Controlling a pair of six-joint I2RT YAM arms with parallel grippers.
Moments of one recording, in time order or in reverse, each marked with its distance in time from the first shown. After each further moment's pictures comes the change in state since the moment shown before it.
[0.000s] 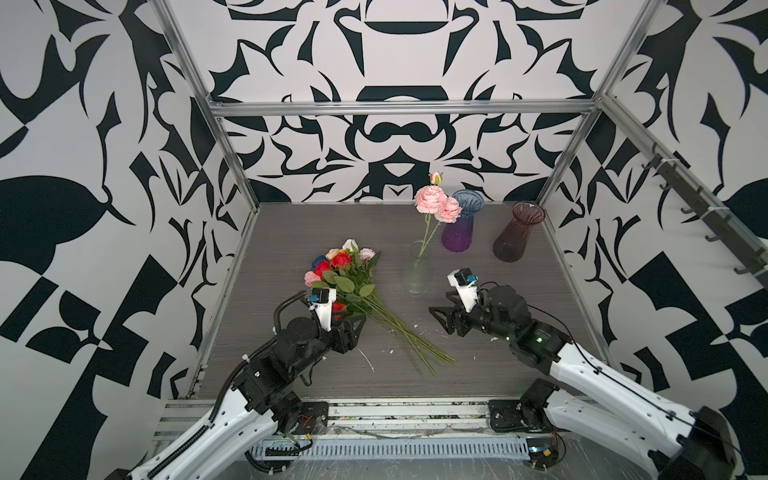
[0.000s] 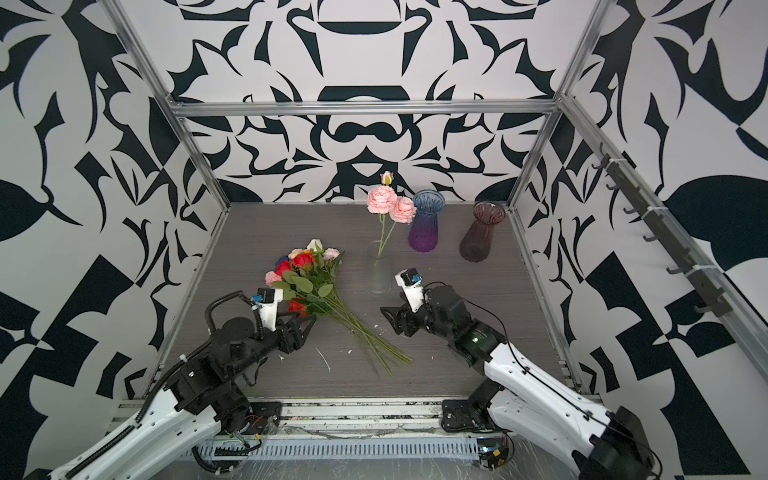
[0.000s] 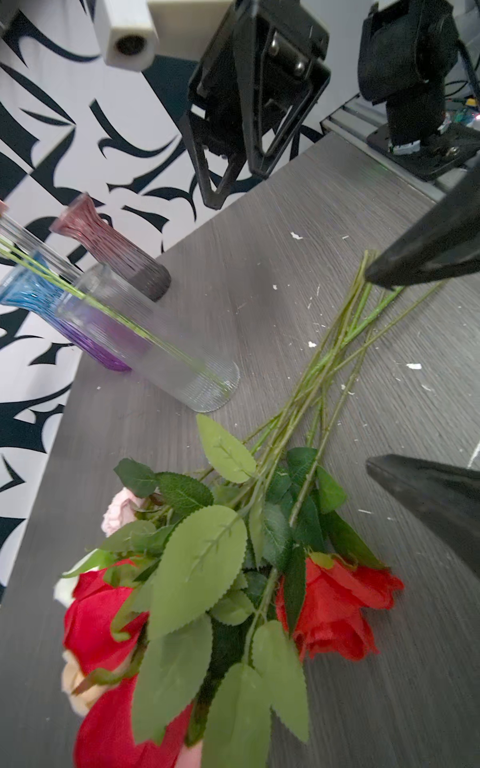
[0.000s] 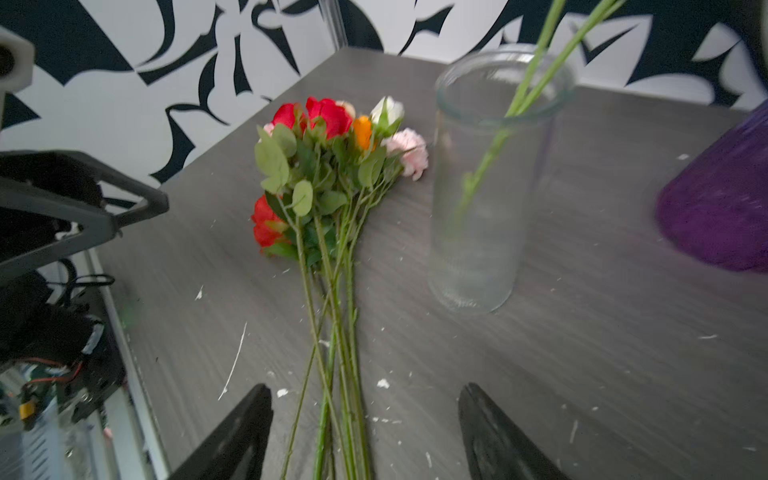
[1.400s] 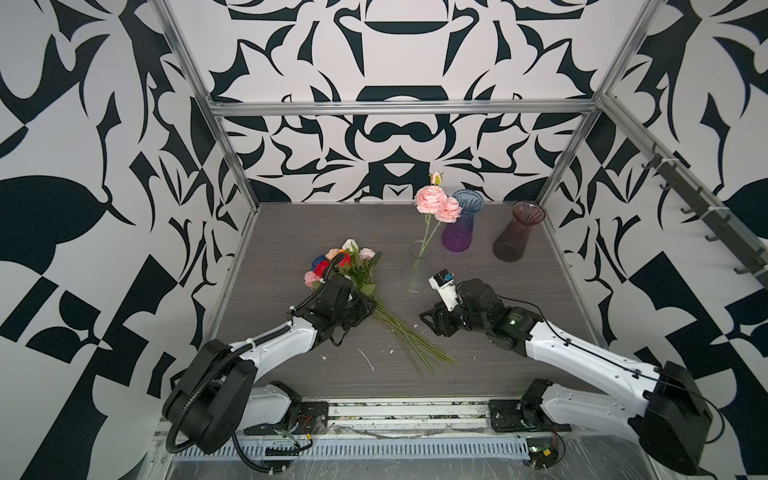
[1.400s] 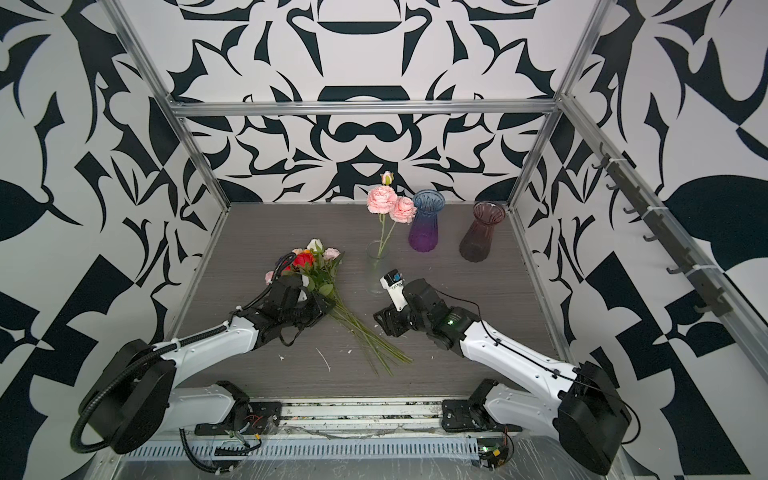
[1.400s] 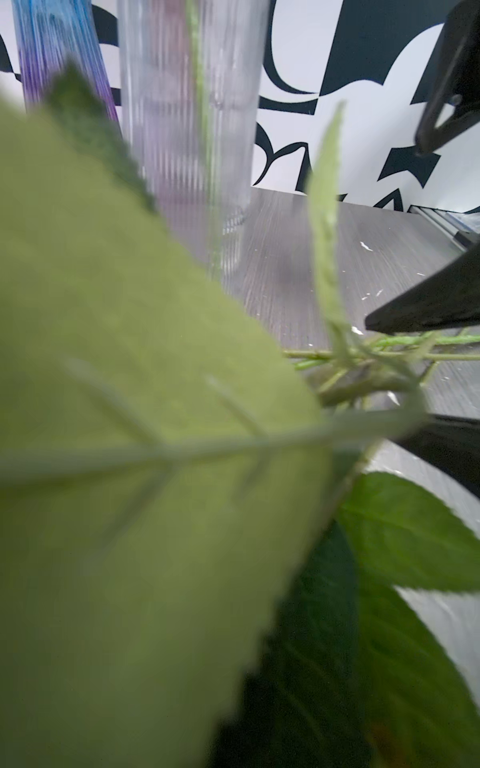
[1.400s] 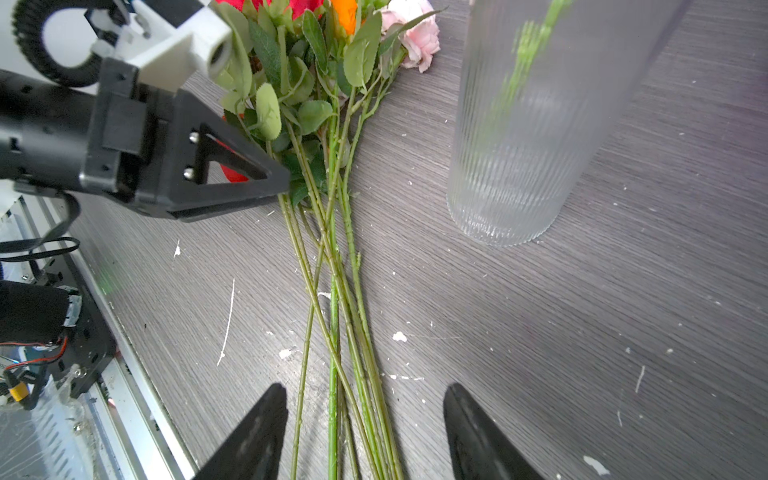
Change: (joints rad) left arm 0.218 0.834 0.143 0.349 0.278 -0.519; right arm 0.055 0.200 0.092 -0.098 0.048 0.079
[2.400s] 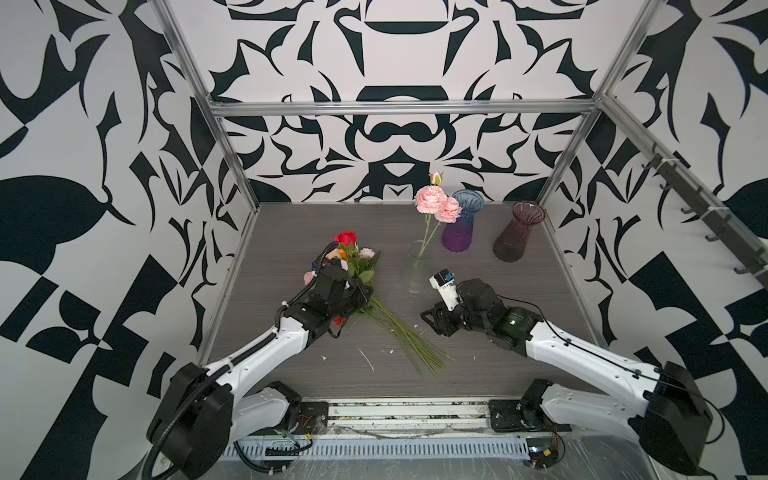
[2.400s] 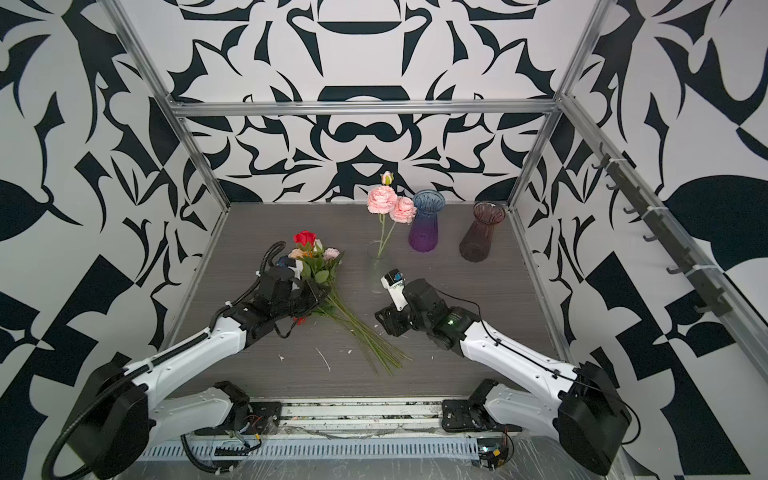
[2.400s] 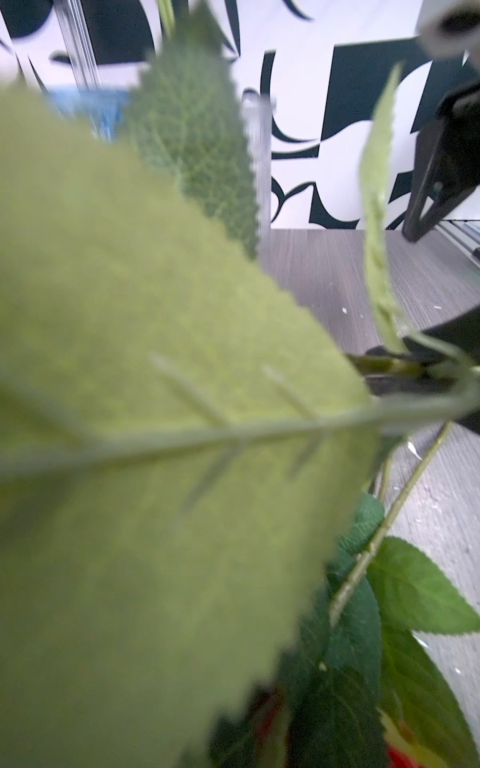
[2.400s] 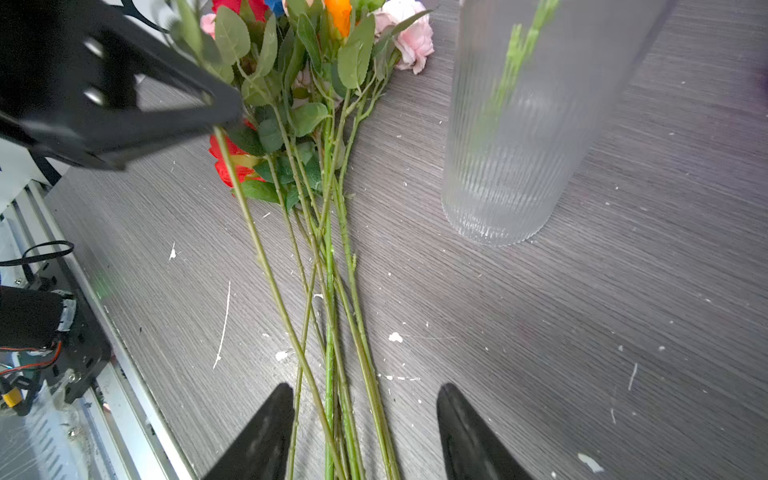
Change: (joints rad) left arm 0.004 -0.177 0.102 -0.118 -0.074 0.069; right arm 0.000 -0.003 0.000 -0.002 0.011 0.002
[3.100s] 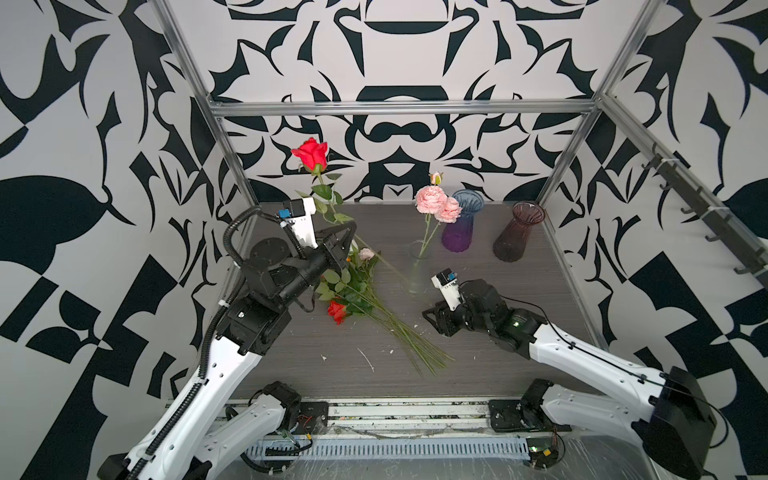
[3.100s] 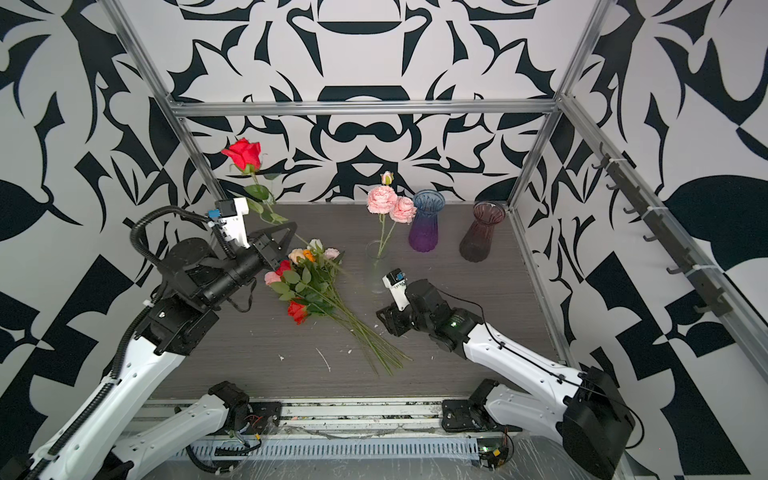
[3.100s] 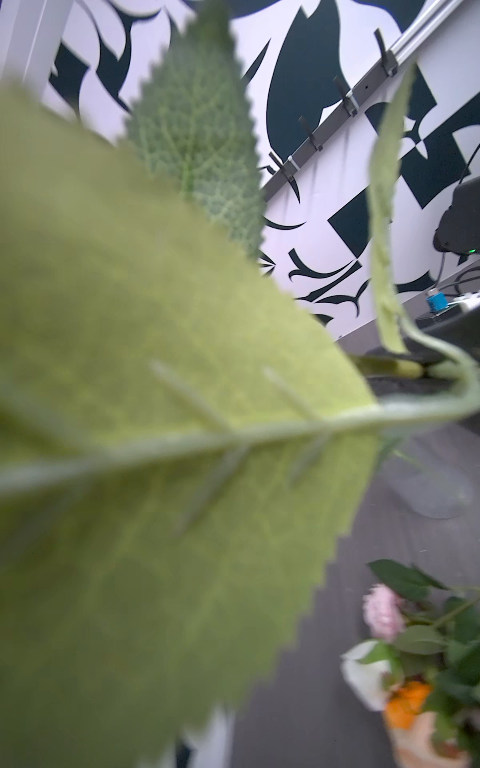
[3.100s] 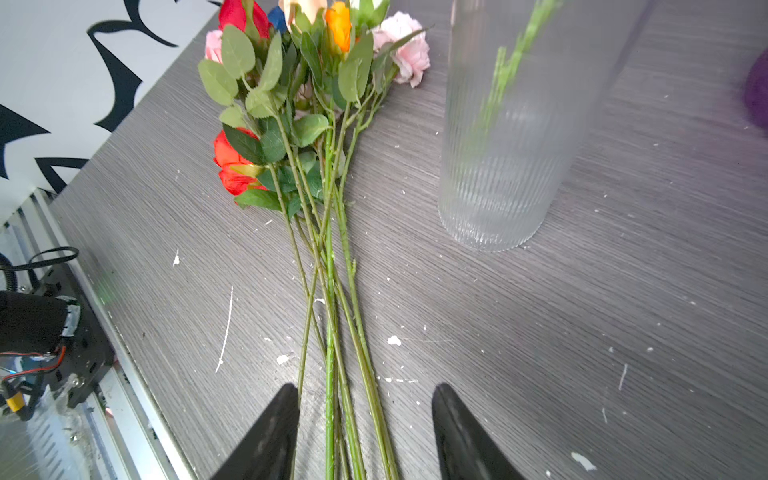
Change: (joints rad) left arm 0.027 -0.256 0.467 -0.098 -0.027 0.412; right arm 0.000 -0.044 -0.012 0.005 0.011 0.003
